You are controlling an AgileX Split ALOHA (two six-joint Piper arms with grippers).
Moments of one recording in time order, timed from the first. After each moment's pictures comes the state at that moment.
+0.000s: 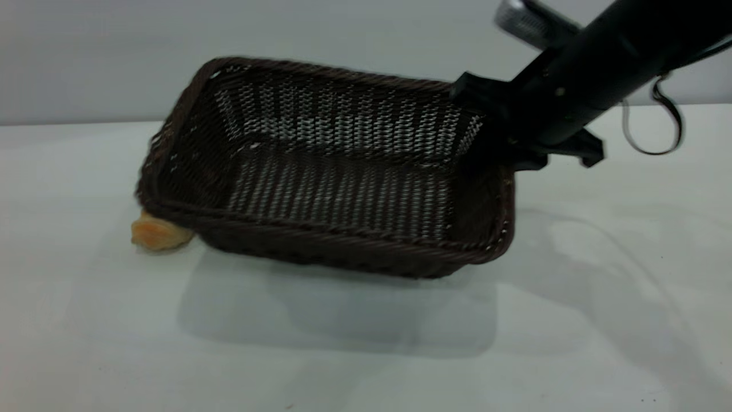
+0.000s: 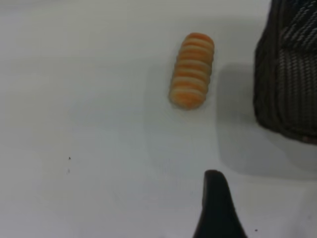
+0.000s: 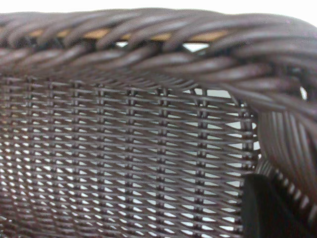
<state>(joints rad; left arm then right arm) -0.05 0.62 -0.63 -0.04 0.68 -0.07 0.31 2.09 -1.19 1.13 0.36 -0.60</state>
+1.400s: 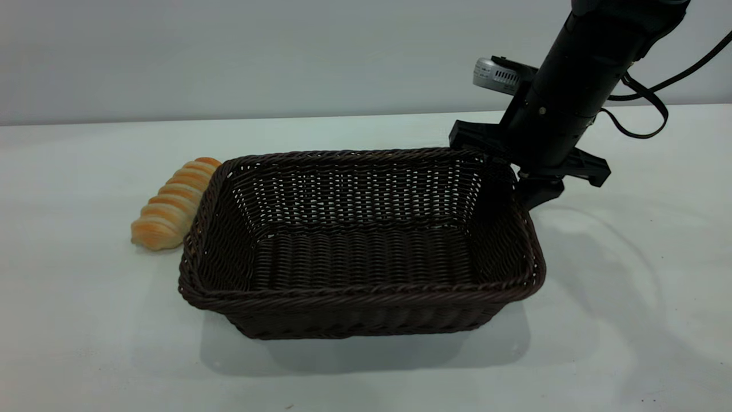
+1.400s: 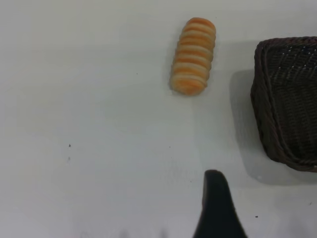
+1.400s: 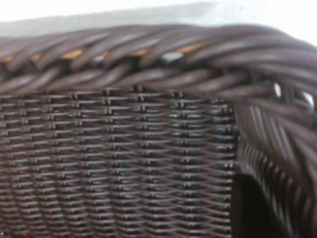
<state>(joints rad) -0.05 0.62 -0.63 -0.04 0.71 -0.07 0.31 2.25 -1.45 0.46 0.63 0.05</state>
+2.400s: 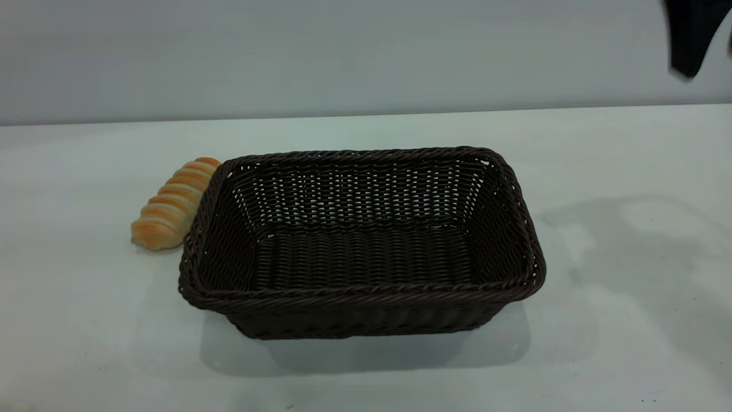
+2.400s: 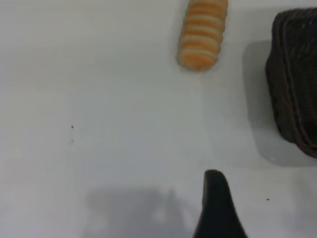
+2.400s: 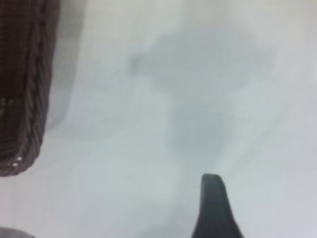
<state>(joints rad) -0.05 0.87 -0.72 -0.03 0.72 -0.05 0.19 1.83 -1.56 -0.07 1.21 -0.04</state>
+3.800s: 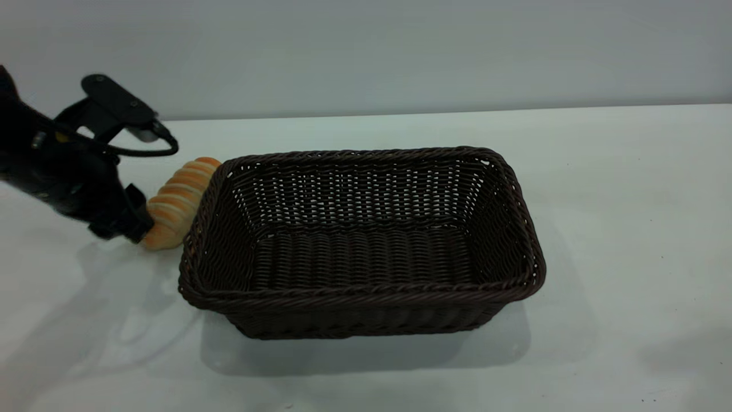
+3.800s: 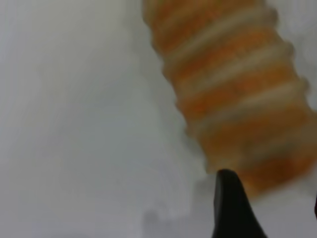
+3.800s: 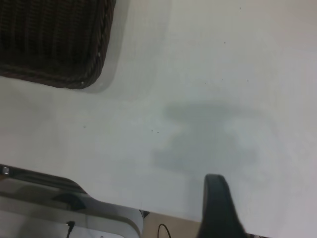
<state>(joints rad) -0.08 2.08 -0.93 0.15 -0.21 0.40 0.19 1.12 -1.17 0.01 1.24 -0.05</state>
